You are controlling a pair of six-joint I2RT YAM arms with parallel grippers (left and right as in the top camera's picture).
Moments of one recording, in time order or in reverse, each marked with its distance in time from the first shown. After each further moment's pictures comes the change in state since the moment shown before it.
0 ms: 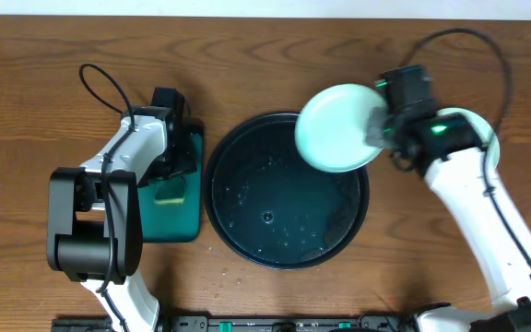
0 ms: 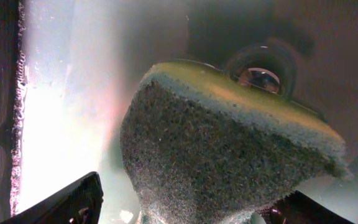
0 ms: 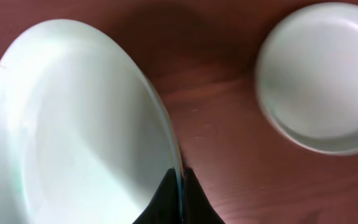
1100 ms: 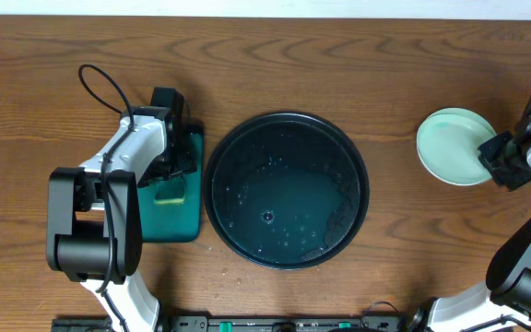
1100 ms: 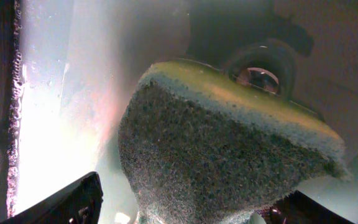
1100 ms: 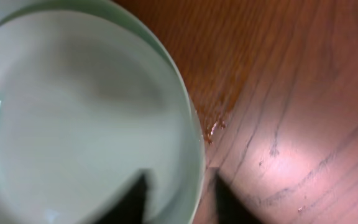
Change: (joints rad) left arm 0.003 0.000 0.000 0.000 0.015 0.000; right arm -0.669 0.287 -0.028 0.040 -0.087 0.129
